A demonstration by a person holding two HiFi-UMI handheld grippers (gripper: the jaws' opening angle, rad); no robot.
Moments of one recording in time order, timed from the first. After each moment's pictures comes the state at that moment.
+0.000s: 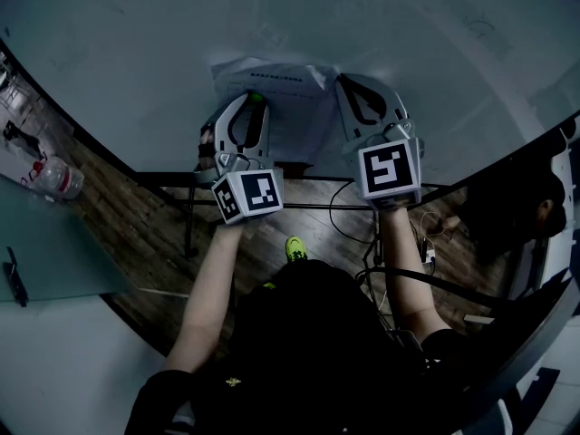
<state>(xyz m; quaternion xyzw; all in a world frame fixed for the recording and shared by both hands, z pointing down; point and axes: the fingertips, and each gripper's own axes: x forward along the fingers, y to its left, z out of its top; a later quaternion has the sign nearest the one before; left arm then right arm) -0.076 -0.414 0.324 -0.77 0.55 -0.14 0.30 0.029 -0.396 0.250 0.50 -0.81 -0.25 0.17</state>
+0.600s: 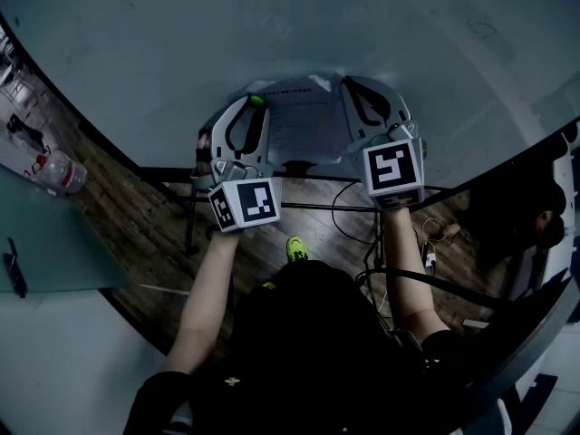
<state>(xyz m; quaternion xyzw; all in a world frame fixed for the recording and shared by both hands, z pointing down) -0.084 -0.392 0.310 -0.77 0.55 -0.12 0.31 0.032 -0.396 0.257 0.50 -0.81 -0.24 0.18</state>
